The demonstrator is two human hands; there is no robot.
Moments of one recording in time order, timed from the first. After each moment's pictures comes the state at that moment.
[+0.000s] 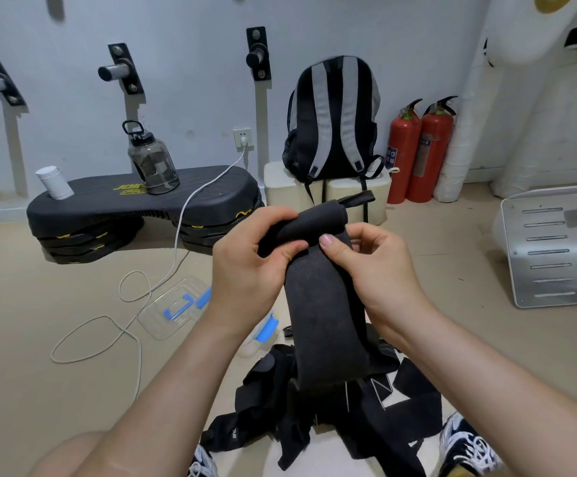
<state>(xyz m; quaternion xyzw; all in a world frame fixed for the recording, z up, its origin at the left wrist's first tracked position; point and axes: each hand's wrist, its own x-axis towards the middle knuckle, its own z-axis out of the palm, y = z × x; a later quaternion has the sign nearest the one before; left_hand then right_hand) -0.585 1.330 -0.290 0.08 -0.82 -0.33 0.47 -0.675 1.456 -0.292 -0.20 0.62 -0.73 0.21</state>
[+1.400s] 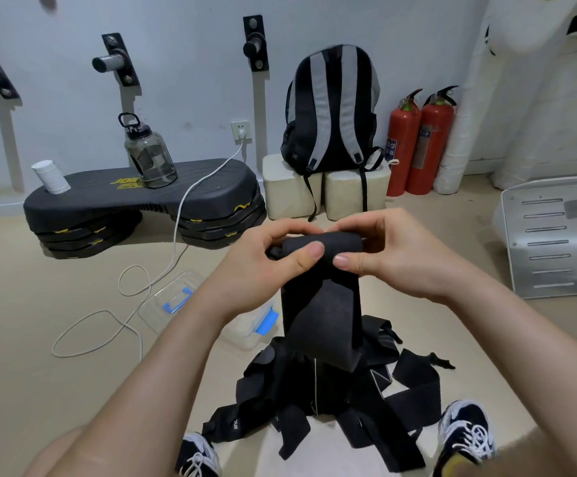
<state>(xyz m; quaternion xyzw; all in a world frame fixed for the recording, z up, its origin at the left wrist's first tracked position) -0.575 1.326 -0.276 0.11 -0.82 -0.53 0.17 -0.713 1.484 -0.275 -0.46 0.70 -0.50 0.22</state>
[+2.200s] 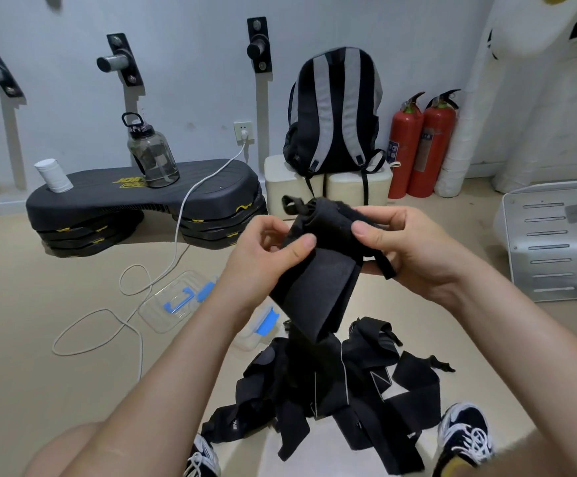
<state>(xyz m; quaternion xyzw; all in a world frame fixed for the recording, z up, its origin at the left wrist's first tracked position) -0.584 1.325 -0.294 0.21 -0.71 -0.63 0.22 -0.724 1.480 -0.281 -0.30 0.56 -0.67 0.38</state>
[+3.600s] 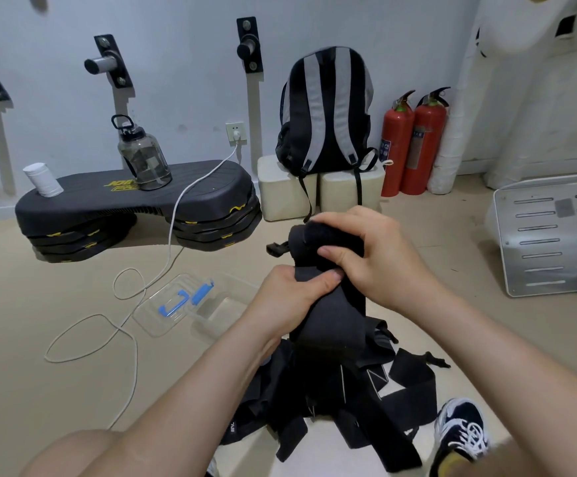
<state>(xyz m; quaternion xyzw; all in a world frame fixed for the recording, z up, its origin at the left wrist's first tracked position) -0.597 1.362 -0.320 0.27 -0.69 -0.67 0.09 -0.709 1.468 -0.300 -0.49 0.76 -0.43 -0.05</state>
